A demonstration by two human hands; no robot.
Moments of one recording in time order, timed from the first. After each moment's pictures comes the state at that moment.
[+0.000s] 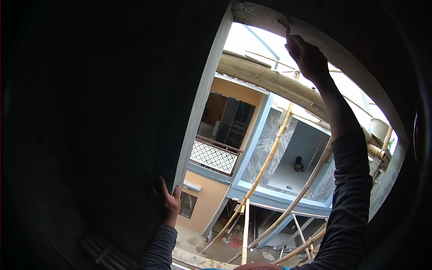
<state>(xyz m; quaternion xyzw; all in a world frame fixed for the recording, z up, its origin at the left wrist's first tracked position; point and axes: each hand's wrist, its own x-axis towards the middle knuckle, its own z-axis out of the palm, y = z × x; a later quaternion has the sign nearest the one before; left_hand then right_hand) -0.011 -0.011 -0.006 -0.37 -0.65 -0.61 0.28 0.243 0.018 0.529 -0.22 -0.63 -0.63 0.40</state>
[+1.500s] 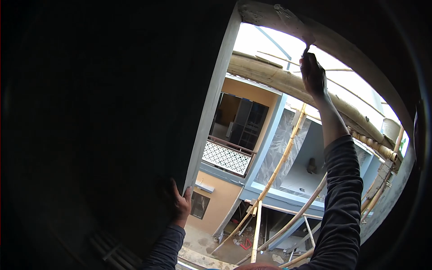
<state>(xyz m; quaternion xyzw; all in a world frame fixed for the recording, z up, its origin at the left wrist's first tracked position) -0.011 -0.011 -0.006 -0.37 -0.65 -0.59 0.31 0.256 0.082 0.490 -0.18 -0.69 -0.42 0.56</state>
